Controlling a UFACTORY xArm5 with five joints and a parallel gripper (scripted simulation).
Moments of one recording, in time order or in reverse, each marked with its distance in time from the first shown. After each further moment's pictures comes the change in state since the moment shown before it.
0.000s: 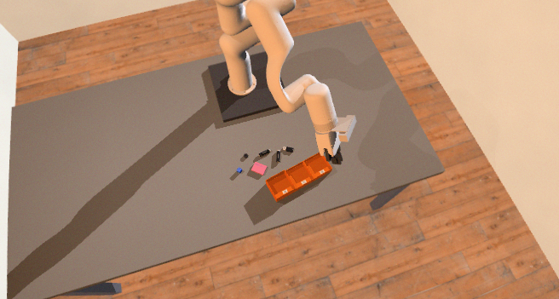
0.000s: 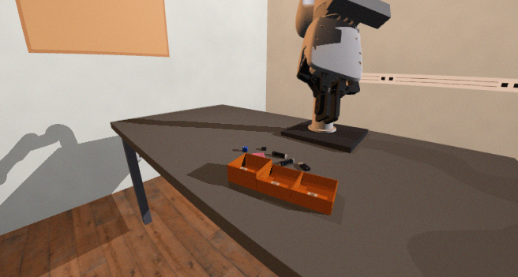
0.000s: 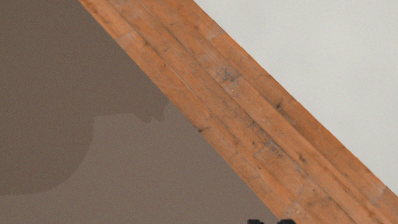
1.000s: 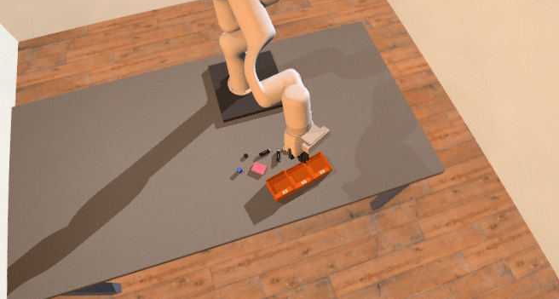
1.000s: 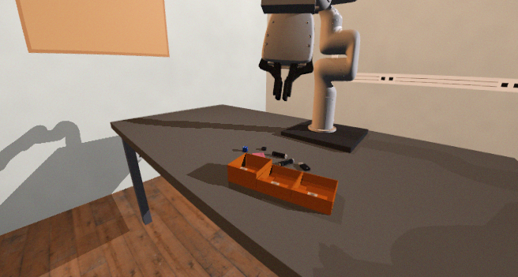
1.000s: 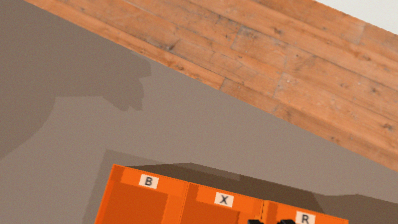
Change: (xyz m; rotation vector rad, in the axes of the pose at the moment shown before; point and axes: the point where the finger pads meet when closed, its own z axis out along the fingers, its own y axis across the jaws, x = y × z) arm -0.086 0.053 -0.055 0.028 -0.261 0.410
